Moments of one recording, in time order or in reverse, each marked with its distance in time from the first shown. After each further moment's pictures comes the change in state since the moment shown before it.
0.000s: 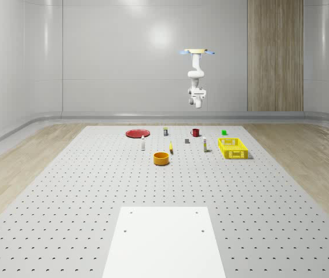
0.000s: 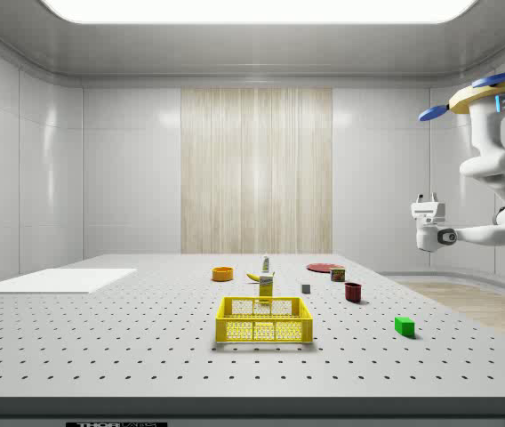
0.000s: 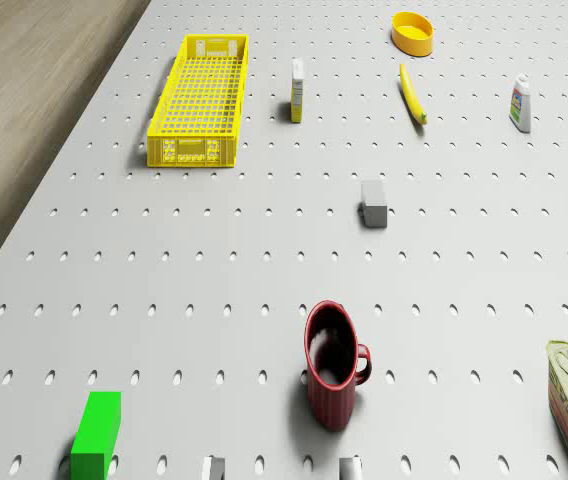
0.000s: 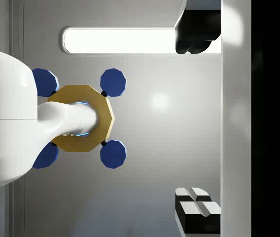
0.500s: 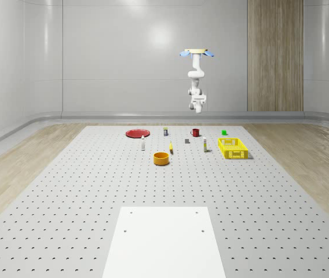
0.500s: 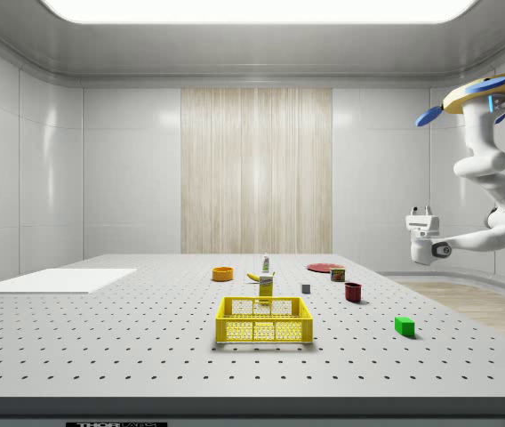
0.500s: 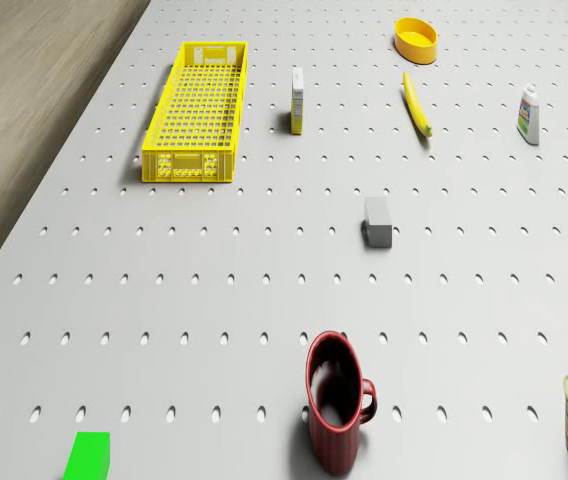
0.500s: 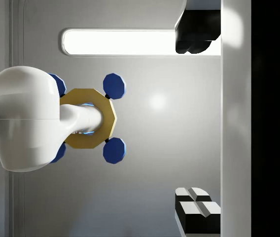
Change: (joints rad) arm -0.004 0.053 0.002 0.206 0.002 -0.145 -0.002
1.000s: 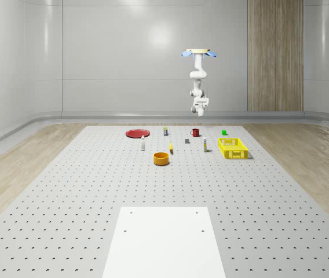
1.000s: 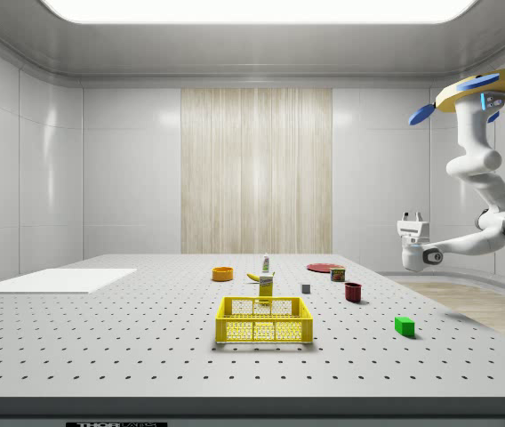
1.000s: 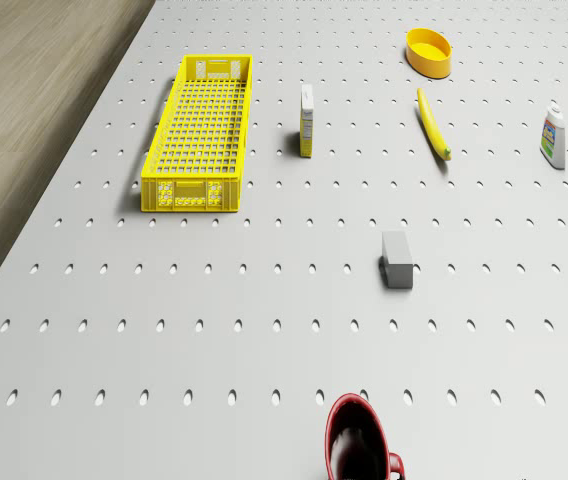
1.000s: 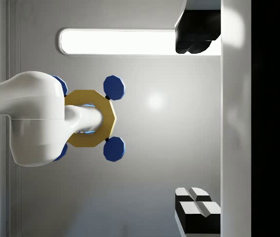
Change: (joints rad) arm -0.002 0.031 0.001 0.083 0.001 -0.044 -0.001
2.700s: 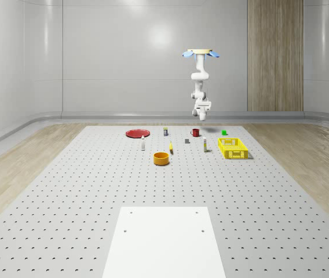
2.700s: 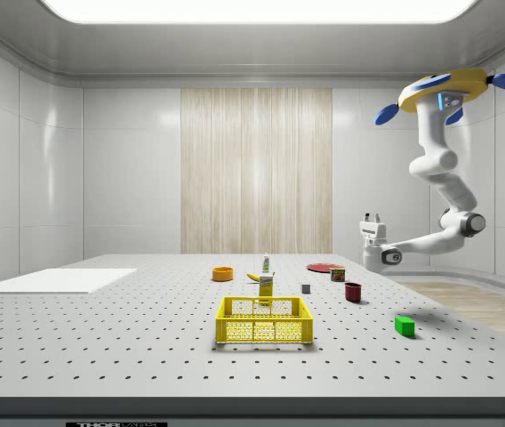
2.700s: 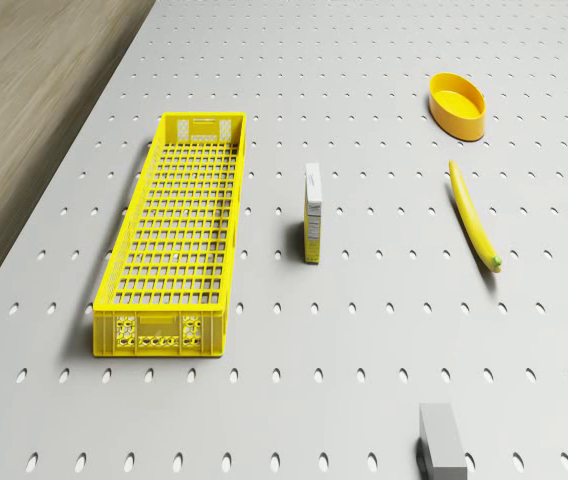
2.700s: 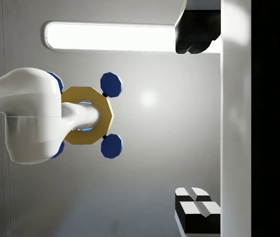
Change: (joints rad) arm -0.008 -0.013 0.018 -0.005 -0.022 0.019 0.002
